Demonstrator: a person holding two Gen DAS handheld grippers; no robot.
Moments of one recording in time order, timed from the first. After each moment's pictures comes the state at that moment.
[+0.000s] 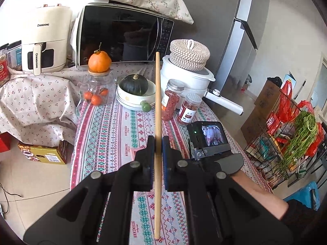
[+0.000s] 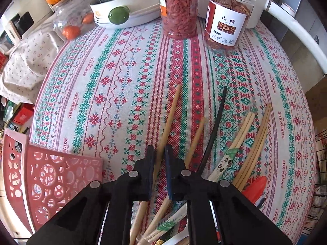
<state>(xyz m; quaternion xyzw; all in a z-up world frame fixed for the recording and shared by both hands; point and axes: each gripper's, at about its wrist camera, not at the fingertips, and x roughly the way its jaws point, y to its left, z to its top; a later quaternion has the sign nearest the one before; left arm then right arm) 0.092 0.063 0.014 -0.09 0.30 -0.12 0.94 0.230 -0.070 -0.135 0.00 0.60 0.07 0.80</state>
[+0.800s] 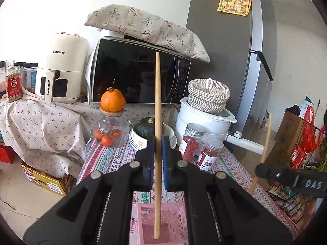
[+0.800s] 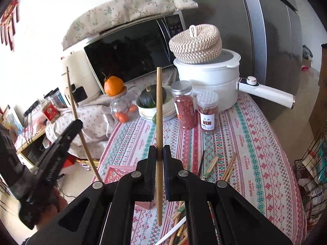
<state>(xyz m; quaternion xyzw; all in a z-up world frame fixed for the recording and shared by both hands) 0.131 0.053 0.000 -0.10 0.15 -0.03 0.98 0.123 -0.123 0.043 0.10 0.35 0.14 0.92</state>
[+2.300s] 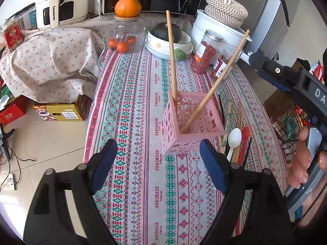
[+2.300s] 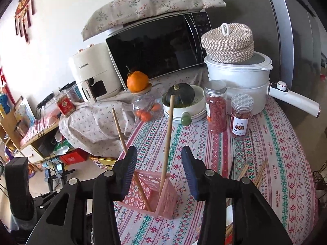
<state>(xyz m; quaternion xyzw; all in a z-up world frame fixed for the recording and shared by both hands) 0.100 0.082 -0.042 -0.07 0.46 -0.04 0.88 0.134 -0.073 0.030 0.08 0.34 0.20 0.91</state>
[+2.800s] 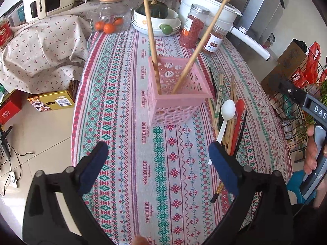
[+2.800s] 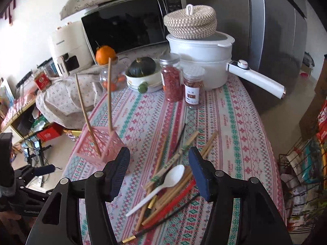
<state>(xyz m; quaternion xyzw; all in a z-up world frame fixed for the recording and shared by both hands) 0.084 0.055 -0.059 -0.05 0.51 -0.07 0.85 0.101 -0.143 0.013 0.01 0.44 0.12 0.89</state>
